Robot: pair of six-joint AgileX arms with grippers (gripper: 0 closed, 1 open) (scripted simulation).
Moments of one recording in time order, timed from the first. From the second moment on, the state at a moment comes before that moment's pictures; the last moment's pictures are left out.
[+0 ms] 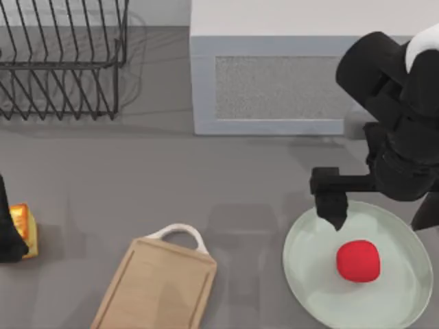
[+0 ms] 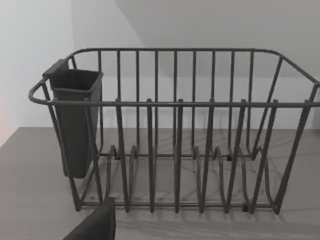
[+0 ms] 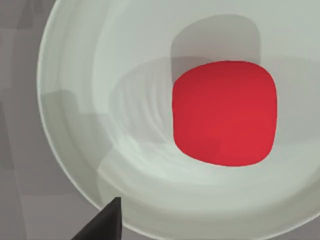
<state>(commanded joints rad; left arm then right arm) 0.00 0.00 0.00 0.00 0.00 0.00 0.55 1.65 1.27 -1.19 0.00 0.57</state>
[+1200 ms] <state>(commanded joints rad) 0.00 0.00 0.00 0.00 0.00 0.00 0.16 0.42 0.37 -0.35 0.00 0.17</state>
